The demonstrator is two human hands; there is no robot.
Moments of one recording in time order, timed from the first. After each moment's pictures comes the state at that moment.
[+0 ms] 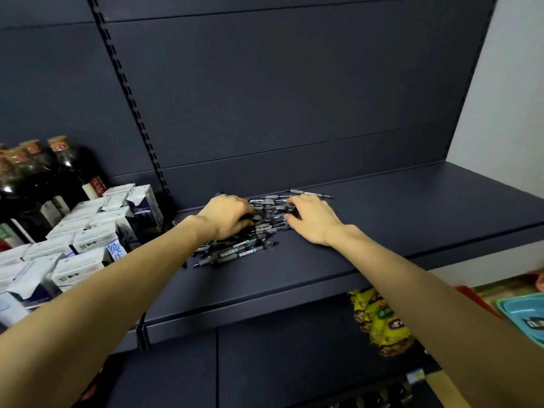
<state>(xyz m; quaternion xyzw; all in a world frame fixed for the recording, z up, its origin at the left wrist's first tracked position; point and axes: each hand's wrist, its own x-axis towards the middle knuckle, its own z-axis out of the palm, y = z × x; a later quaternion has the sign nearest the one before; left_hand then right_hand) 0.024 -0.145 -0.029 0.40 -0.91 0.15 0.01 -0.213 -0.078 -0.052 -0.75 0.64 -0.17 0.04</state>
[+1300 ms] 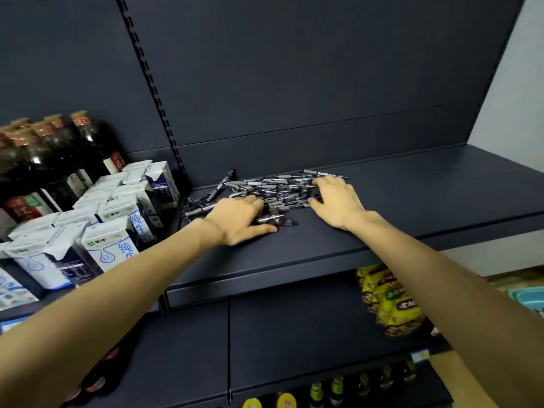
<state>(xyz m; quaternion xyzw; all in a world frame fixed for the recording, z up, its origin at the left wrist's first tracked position) 0.038 -0.081 -0.051 0.41 -0.90 0.13 0.01 -0.222 -0.066 -0.063 -0.71 0.68 -0.17 0.01</state>
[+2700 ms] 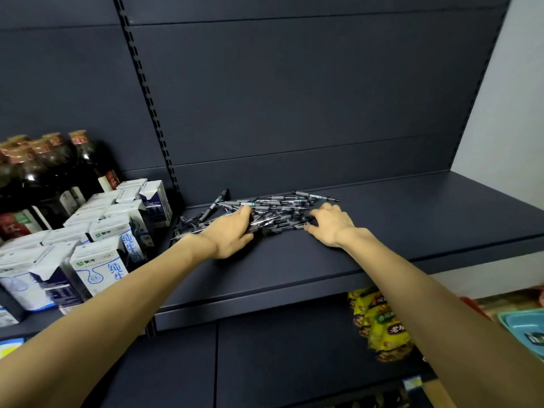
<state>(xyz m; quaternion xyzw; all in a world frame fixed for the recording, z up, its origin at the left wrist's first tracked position) 0.035 -0.087 -0.041 0.47 -0.88 -0.01 0.05 -0.231 -0.077 -0.060 -0.70 0.71 -0.06 0.04</state>
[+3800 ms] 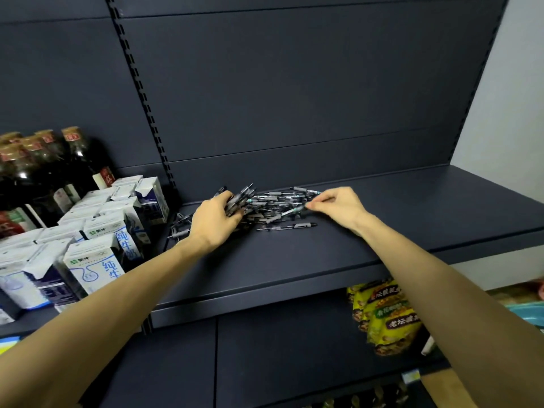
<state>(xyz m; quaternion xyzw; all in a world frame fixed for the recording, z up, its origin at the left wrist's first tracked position) 0.038 -0.093 -0.048 0.56 -0.76 -0.04 0.33 -0.263 -0.081 -0.055 -0.58 0.63 -0.44 0.28</state>
